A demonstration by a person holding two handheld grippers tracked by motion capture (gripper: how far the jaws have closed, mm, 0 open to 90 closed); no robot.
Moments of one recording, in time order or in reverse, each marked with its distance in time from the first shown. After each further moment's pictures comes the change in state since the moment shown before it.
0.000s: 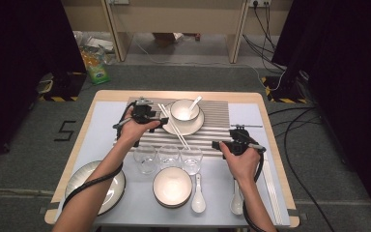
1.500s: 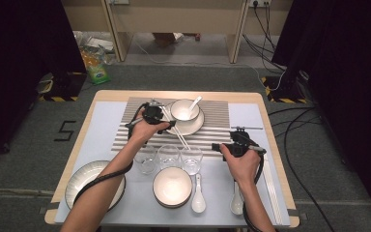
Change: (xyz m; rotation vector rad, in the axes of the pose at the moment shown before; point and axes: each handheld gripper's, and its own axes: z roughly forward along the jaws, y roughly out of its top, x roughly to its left) left arm -0.012 -0.003 0.037 0.076 0.011 0.019; right arm -0.004 -0.006 0.003 0.011 0.009 0.016
